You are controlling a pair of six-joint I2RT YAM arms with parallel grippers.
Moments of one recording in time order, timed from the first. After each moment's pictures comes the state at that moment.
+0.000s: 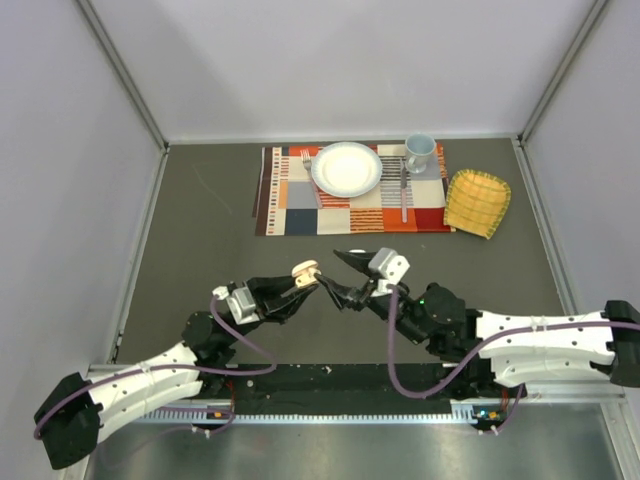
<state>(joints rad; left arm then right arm) -0.90 0.62 0.04 1.08 0.21 -0.02 1.39 1.01 0.62 0.65 0.46 -0.17</state>
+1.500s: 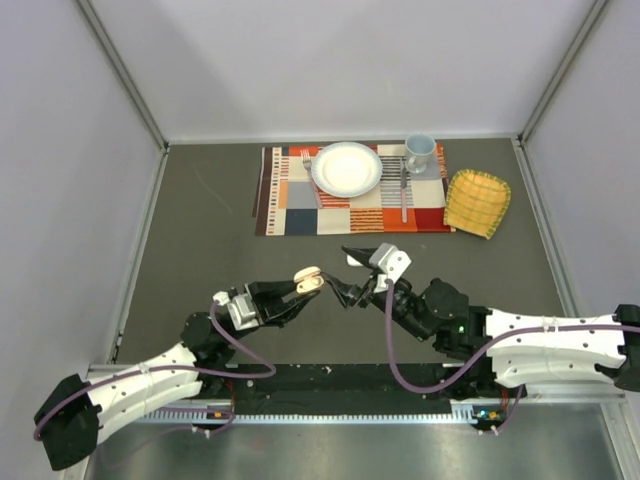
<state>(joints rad) -0.90 0.60 0.04 1.08 0.30 0.01 1.37 0.95 0.65 0.50 0.46 -0.18</state>
